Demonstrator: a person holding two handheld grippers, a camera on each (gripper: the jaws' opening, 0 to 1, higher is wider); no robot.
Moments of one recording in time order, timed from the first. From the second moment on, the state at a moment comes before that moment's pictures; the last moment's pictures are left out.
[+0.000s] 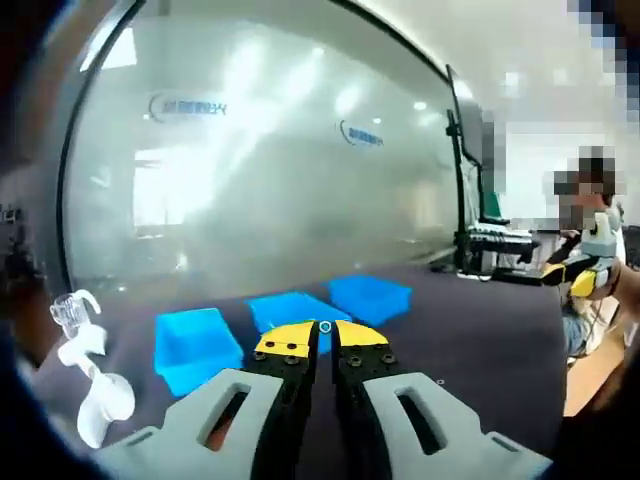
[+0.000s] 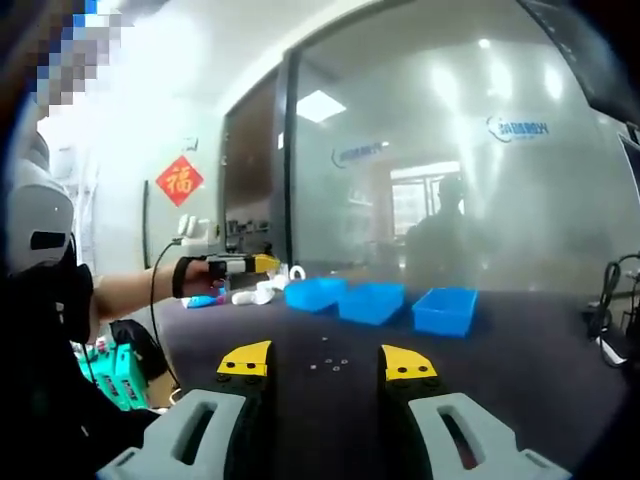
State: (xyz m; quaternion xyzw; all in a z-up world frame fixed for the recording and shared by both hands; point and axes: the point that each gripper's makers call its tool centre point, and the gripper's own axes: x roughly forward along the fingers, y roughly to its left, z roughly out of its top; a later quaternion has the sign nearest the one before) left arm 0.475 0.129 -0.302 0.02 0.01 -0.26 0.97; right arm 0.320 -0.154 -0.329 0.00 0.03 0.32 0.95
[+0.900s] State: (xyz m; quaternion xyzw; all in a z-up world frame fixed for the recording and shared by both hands) left arm 0.603 0.190 -0.292 0.00 0.04 -0.14 0.99; right arm 0.317 -0.150 -0.330 0.00 0.03 0.32 0.95
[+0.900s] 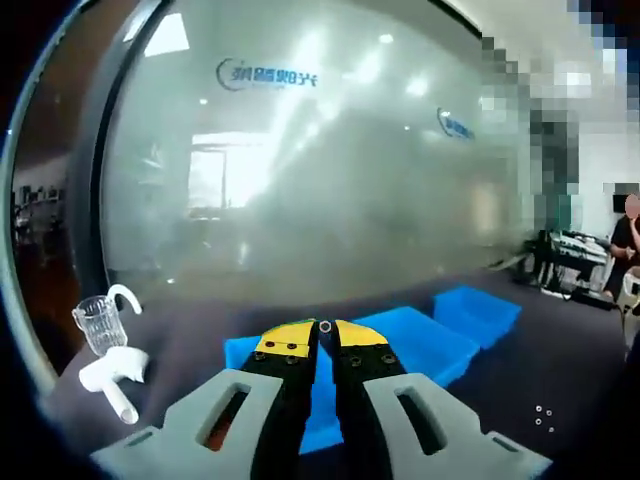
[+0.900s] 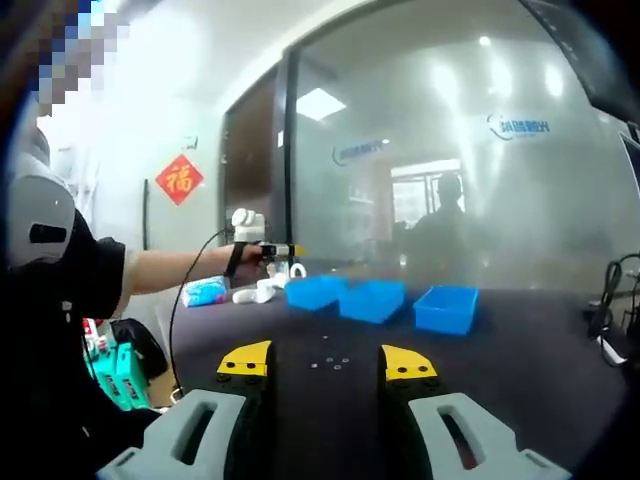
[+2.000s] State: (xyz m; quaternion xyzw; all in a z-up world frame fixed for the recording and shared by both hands) left arm 0.606 0.210 -0.316 -0.01 0.06 -0.13 0.99; right arm 0.312 -0.149 -0.327 0.00 0.03 0.32 0.95
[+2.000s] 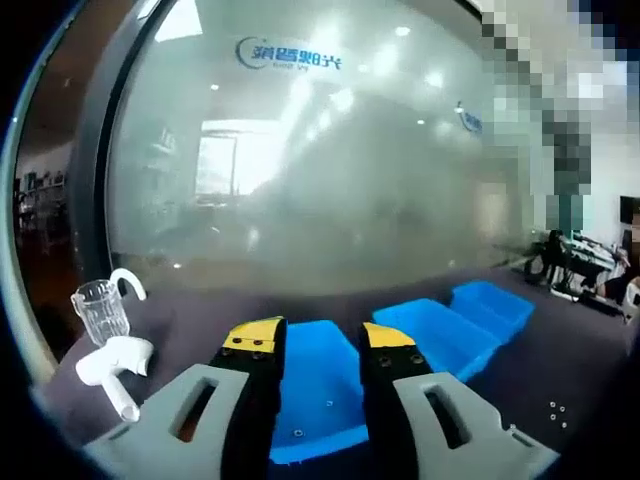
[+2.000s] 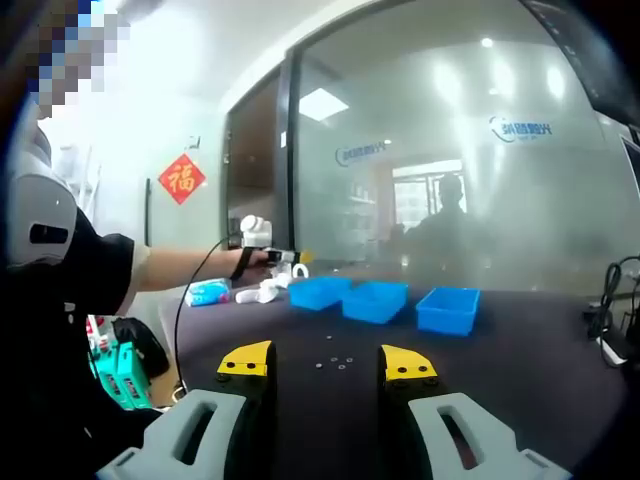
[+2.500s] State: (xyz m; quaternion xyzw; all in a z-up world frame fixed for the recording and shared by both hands) left arm 0.509 0.144 -0.319 -0.03 0.04 -0.25 0.97; right arm 0.312 -0.151 -0.325 0.00 0.03 0.32 0.95
